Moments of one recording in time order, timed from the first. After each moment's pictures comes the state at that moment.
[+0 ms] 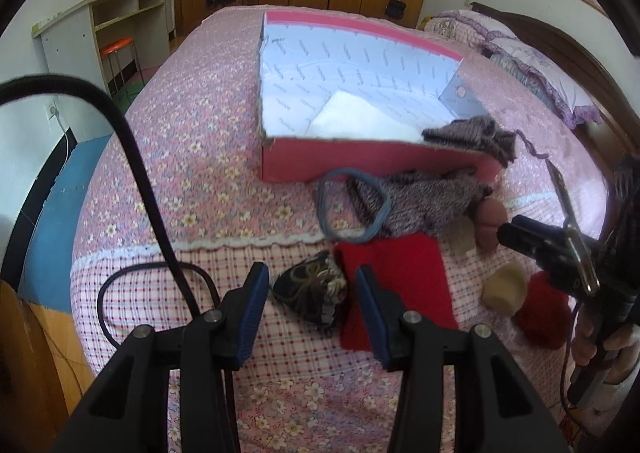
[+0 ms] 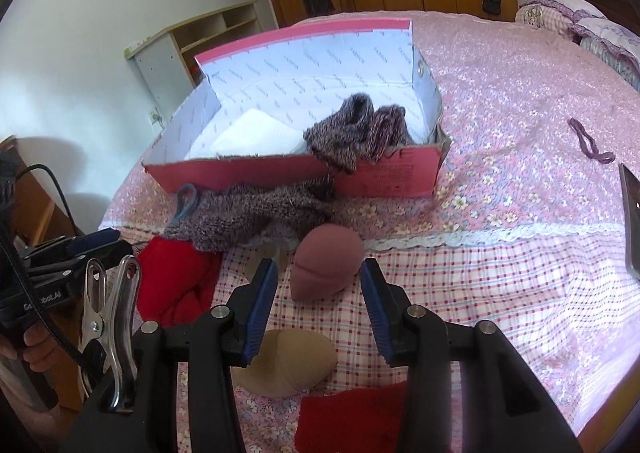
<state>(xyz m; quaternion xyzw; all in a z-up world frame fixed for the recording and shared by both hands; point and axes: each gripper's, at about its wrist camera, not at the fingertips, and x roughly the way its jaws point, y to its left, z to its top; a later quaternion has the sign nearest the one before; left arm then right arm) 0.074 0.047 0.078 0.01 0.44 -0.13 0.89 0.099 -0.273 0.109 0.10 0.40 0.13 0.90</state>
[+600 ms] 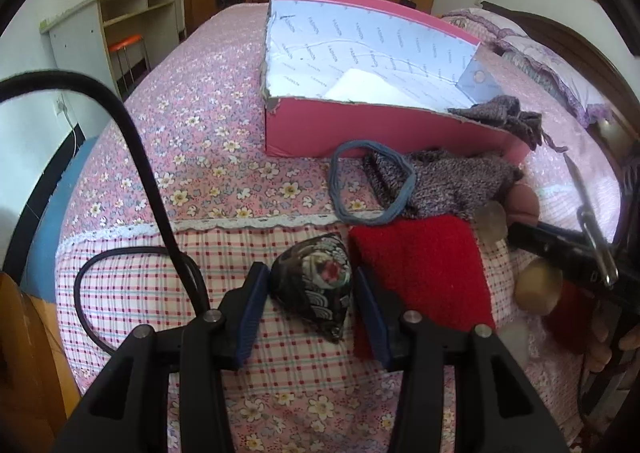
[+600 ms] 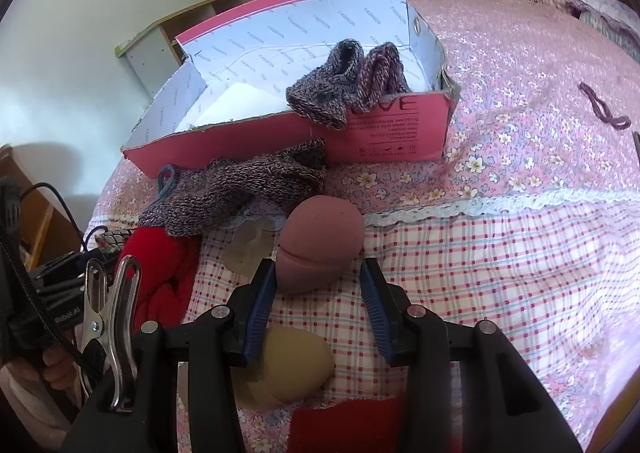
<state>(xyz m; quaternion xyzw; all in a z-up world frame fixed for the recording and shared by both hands) 0.080 0.044 0.045 0.01 0.44 -0.11 0.89 0.113 -0.267 0.078 0.12 0.42 0.13 0.89</state>
